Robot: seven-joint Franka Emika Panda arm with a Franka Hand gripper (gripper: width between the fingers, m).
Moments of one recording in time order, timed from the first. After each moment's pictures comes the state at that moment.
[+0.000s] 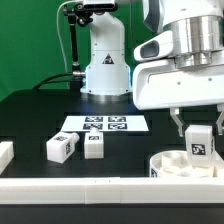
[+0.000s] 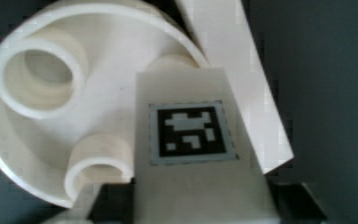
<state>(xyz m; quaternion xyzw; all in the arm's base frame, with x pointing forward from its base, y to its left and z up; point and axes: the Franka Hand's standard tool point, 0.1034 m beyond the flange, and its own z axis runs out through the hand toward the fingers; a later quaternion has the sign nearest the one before) 0.633 0.106 0.080 -0.95 0.29 -0.11 0.08</state>
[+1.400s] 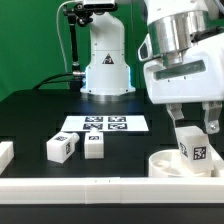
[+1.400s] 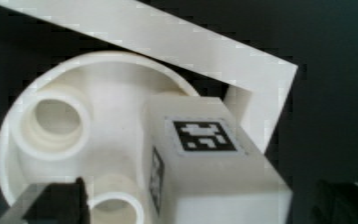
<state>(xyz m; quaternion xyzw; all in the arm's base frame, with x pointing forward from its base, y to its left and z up) 0.635 0.095 0.092 -0.81 0.57 -0.05 0.13</state>
